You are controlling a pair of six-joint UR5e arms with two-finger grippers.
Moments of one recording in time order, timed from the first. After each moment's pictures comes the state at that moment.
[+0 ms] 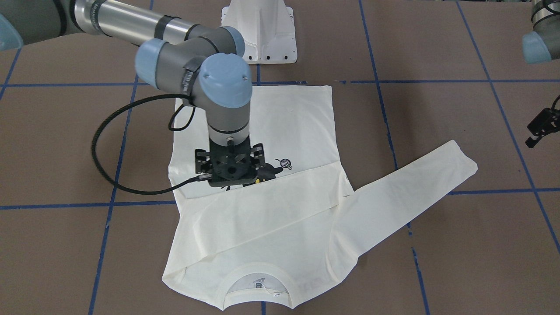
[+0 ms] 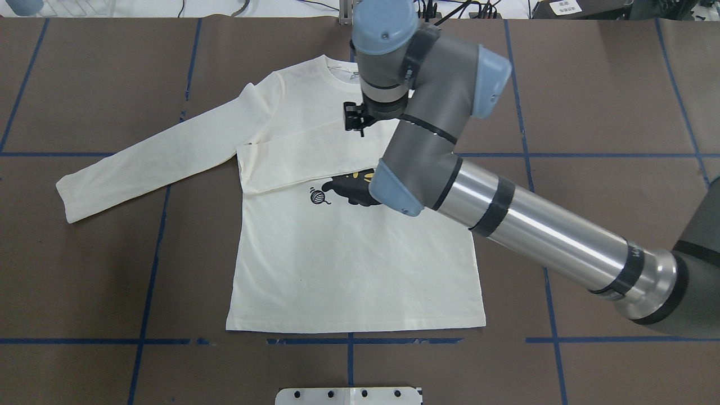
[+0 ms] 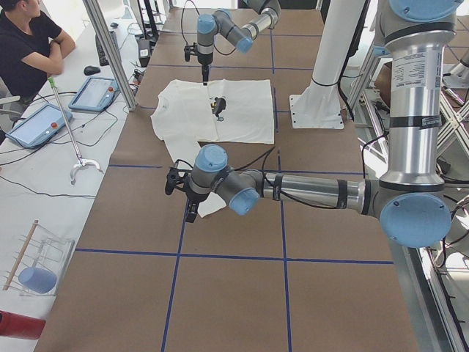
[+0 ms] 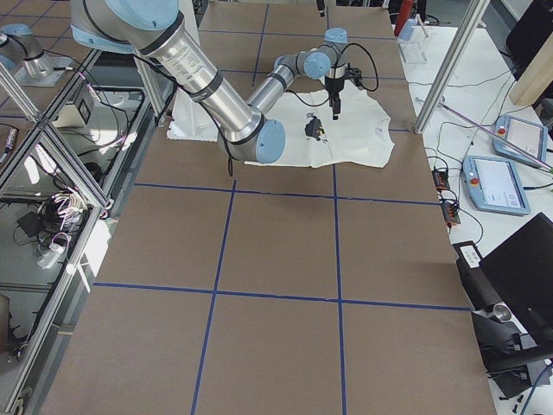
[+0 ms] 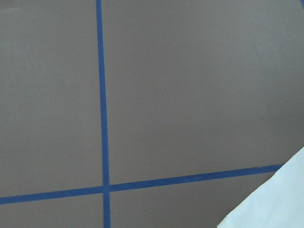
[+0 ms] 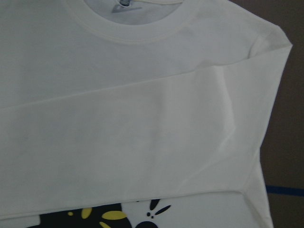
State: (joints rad) left arm -1.25 -1.50 -1.69 -2.24 -2.15 -0.69; right arm 0.74 -0.69 1.44 -1.72 1.92 0.84
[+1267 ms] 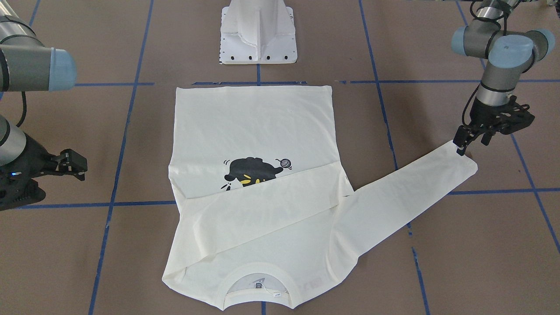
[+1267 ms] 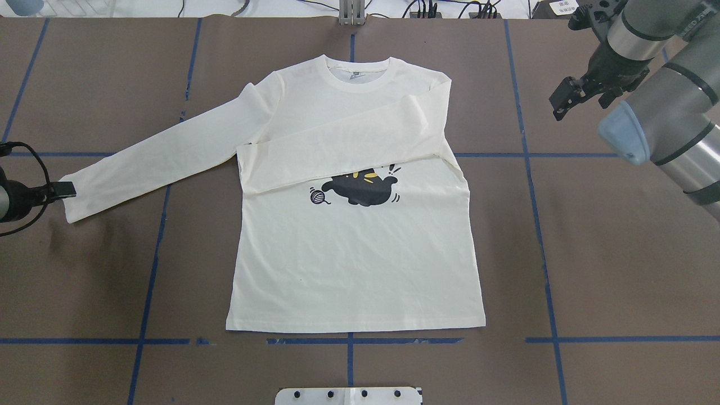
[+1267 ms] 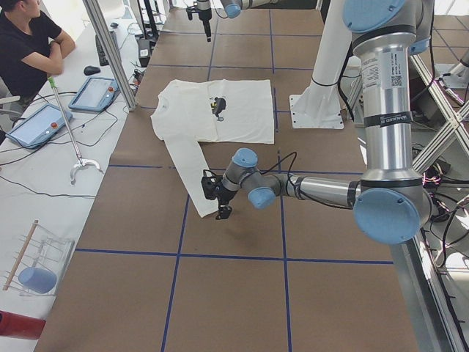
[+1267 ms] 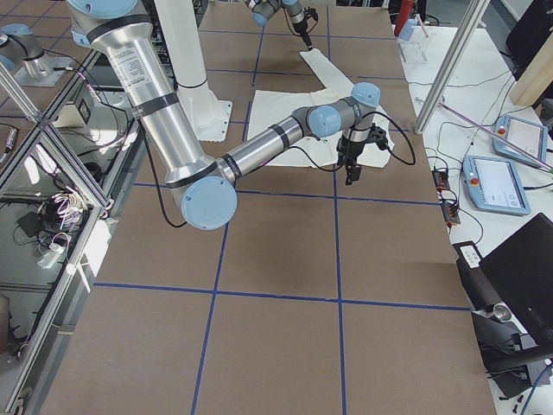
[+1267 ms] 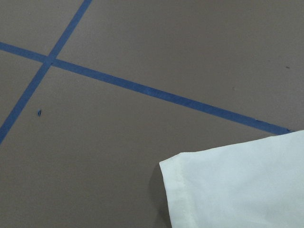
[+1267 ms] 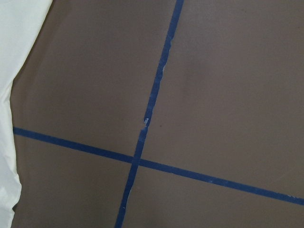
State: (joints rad) left arm -0.80 -1.45 -1.64 -2.35 -1.69 -1.32; right arm 1.08 -1.12 1.65 -1.73 2.20 0.36
